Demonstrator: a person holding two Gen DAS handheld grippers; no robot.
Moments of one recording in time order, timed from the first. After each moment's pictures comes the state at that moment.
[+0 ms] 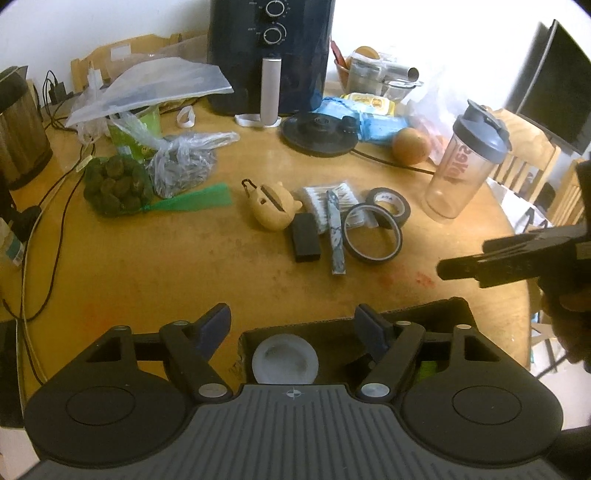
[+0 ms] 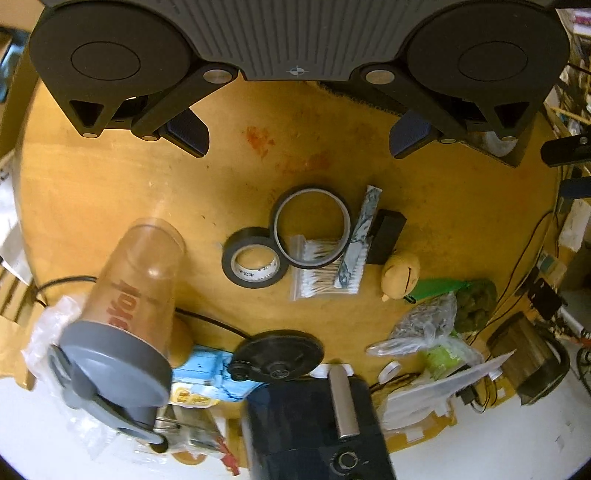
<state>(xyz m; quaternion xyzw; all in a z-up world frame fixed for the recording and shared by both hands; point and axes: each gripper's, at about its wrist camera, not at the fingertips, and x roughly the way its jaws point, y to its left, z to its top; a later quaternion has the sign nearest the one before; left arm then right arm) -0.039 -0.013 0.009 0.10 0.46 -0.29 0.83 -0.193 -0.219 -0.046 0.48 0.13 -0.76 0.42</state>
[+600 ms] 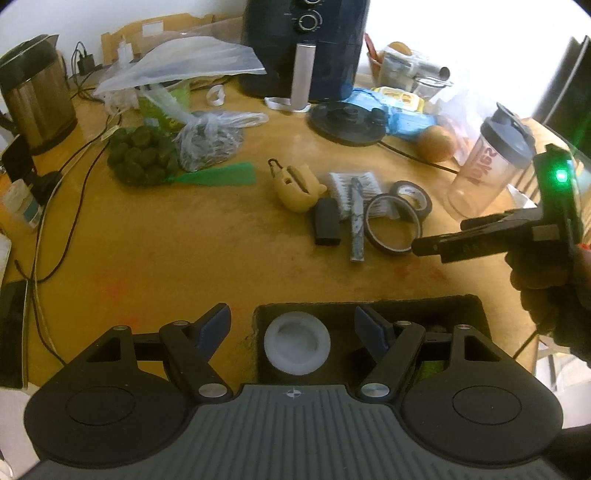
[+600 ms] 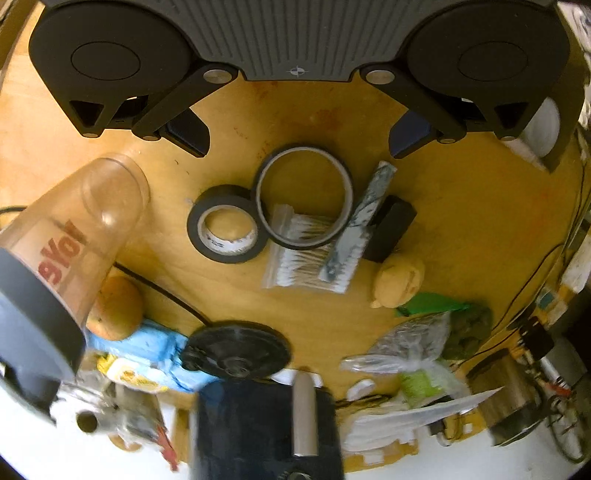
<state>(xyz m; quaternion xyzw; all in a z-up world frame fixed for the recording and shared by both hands) -0.042 -0.003 0.004 0.08 0.49 -0.24 0.84 -0.216 -0.266 -0.080 0.46 0.18 -0.74 0.46</state>
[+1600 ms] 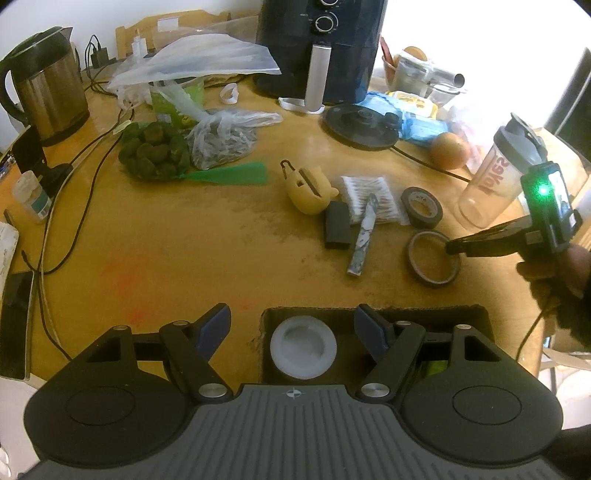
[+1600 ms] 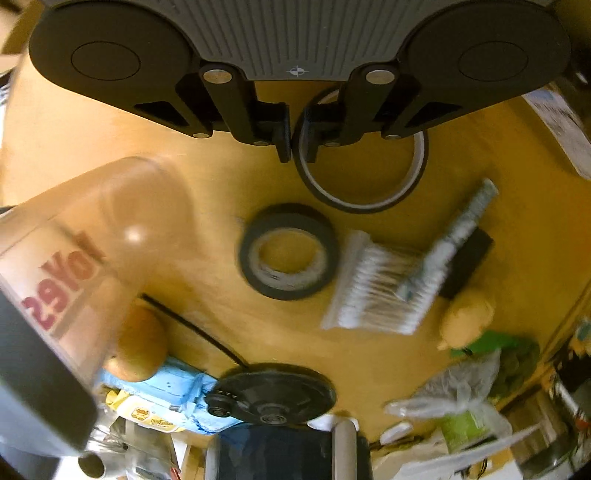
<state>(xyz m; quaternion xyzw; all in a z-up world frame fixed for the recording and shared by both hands) -0.038 -0.003 0.006 0.06 0.49 -0.22 0.84 -0.262 -0.264 -0.115 0.48 0.24 -0.72 0.43</state>
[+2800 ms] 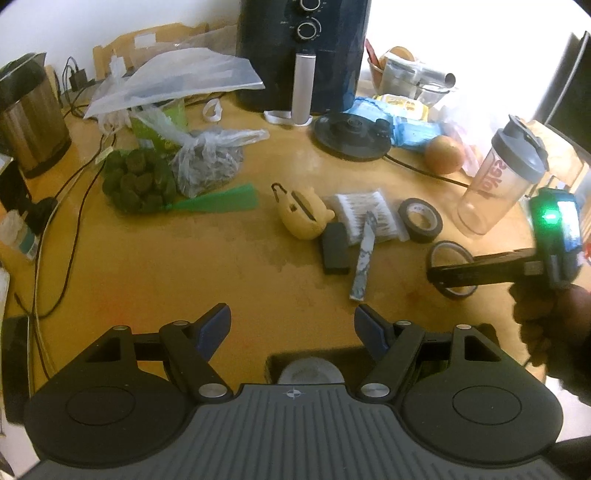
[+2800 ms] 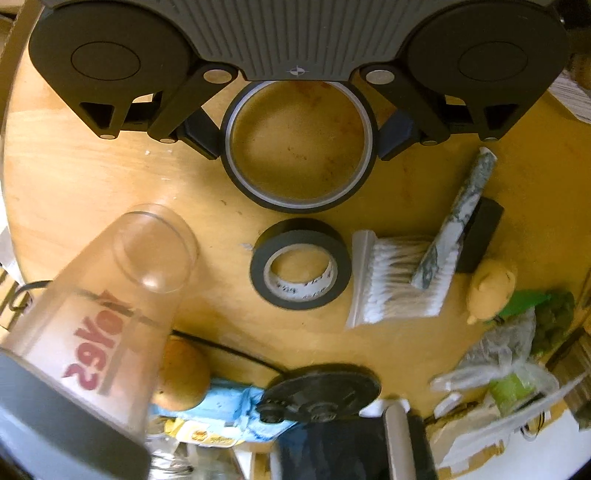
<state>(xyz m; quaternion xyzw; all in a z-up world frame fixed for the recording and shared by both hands) -0.007 -0.017 0.008 0.09 0.48 -0.24 0.84 -0.238 -0.259 -0.117 0.50 0.14 -0.78 0.35</state>
